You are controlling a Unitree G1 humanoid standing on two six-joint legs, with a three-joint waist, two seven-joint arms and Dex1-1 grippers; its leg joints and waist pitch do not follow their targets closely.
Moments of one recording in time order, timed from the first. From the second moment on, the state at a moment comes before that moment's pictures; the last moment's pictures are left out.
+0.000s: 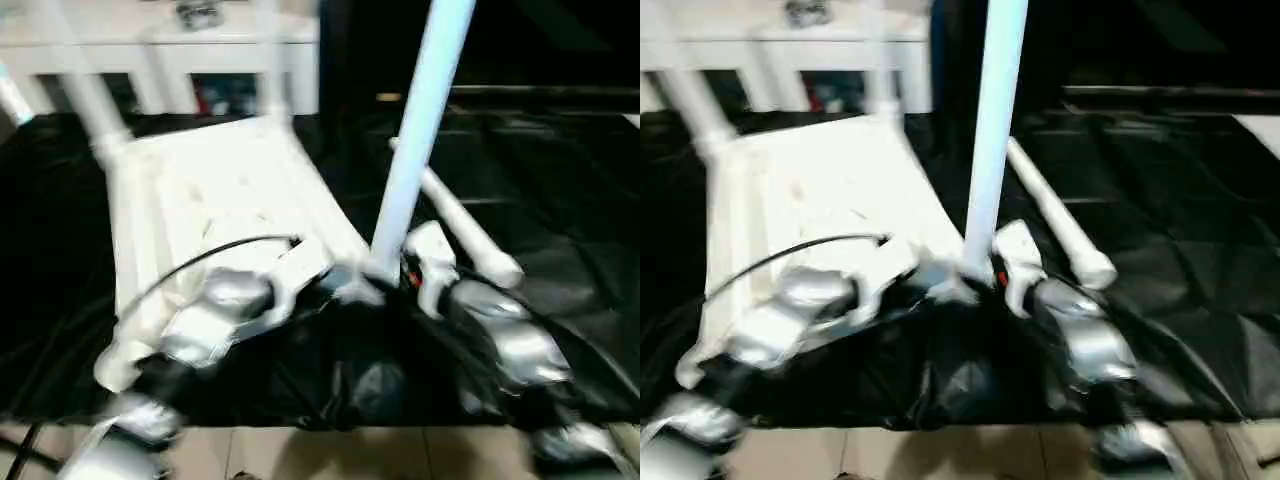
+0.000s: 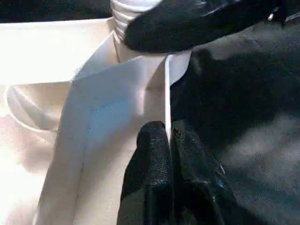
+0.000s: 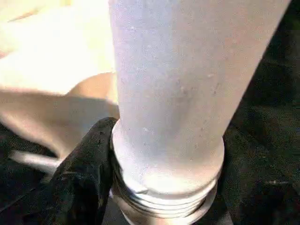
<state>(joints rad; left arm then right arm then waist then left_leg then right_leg) -0.56 0.17 -0.32 0.42 0.07 0.42 -0.74 -0.48 -0.13 0.05 0.51 0.08 0.22 0.45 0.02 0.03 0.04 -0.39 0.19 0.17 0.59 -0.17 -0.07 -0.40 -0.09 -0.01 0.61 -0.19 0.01</state>
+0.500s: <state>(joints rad) -0.60 0.08 -0.30 0.49 0.10 0.41 -0.61 -0.60 -0.03 -0.04 0.71 0.09 0.14 0.27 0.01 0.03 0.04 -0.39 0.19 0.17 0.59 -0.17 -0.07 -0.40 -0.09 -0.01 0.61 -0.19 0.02</state>
